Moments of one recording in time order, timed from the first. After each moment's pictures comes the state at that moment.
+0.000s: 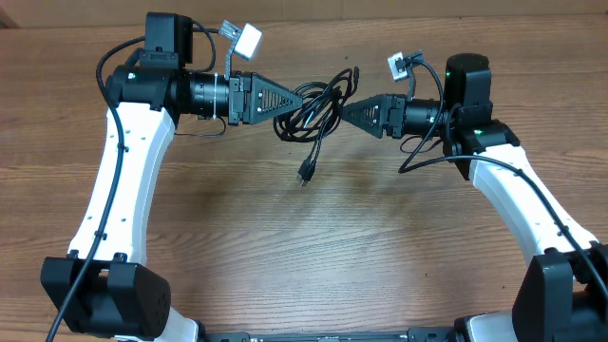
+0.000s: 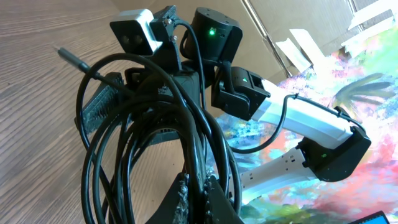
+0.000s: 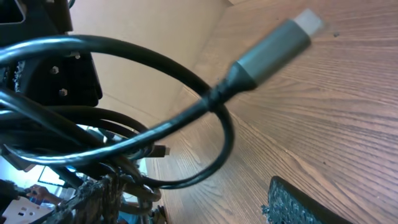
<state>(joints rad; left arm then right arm) -0.10 1.72 1.68 -0.97 1.40 0.10 0.15 1.61 1.12 -0.05 -1.12 0.44</state>
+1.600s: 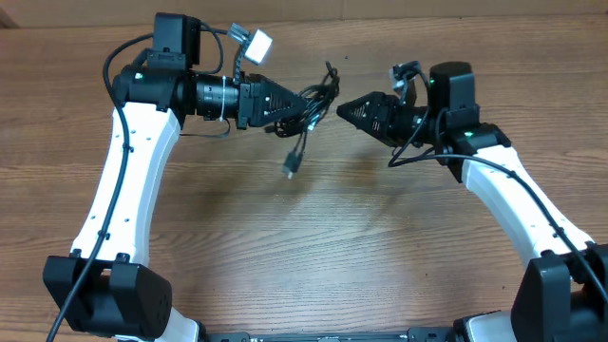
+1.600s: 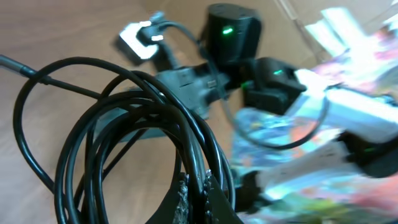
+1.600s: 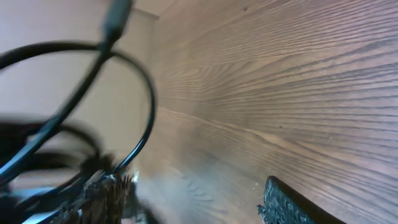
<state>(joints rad) -0.12 1.72 1.68 -0.98 1.26 0.20 0.18 1.61 1.12 -0.21 -0.84 0.67</state>
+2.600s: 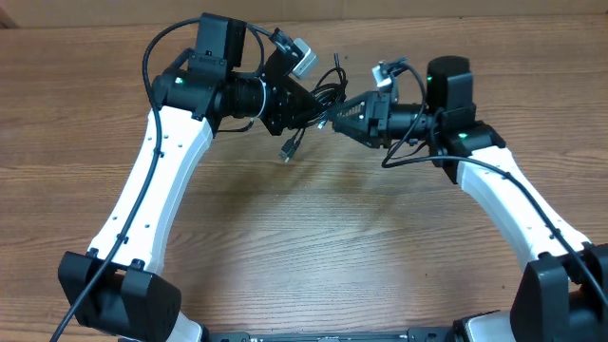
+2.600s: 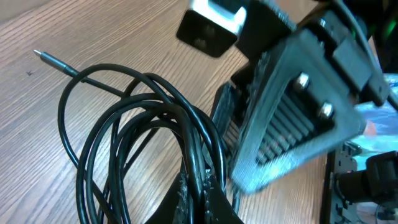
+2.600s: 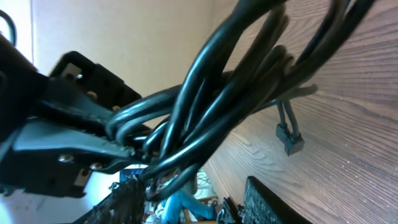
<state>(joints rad) -0.27 1.72 1.68 -0.88 0.81 0.32 0.23 1.60 1.12 -0.06 -1.09 0.88</state>
